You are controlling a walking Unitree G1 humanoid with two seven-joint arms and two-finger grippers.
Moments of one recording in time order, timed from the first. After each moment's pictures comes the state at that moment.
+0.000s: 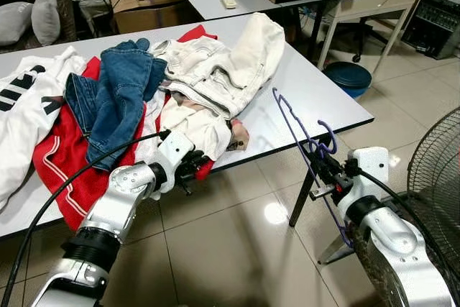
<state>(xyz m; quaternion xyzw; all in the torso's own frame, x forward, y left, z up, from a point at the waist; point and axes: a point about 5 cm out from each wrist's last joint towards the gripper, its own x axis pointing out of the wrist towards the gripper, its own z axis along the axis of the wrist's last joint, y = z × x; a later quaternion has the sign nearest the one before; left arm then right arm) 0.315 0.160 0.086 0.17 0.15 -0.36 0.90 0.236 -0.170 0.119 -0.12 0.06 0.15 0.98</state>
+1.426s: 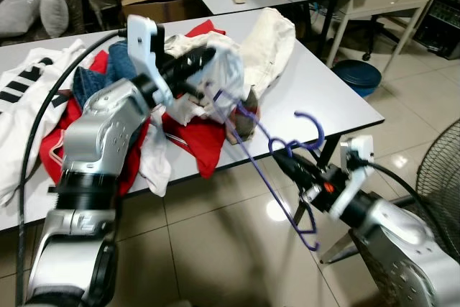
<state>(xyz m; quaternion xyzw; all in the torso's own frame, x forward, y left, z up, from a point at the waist) 0.347 0.145 0.235 -0.05 -0.04 -0.38 0.92 0.227 -0.139 0.153 0.05 0.04 0.35 0.94</state>
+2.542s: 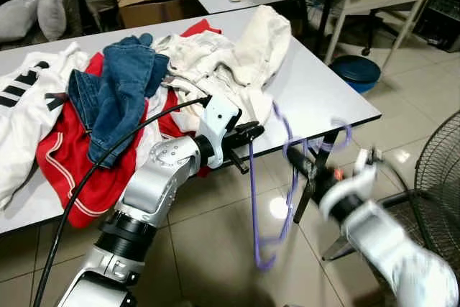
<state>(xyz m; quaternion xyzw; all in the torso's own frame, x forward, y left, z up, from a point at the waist) 0.313 0.073 0.163 0.04 0.05 -0.46 0.89 0.239 -0.136 0.147 0.46 0.16 0.16 0.86</state>
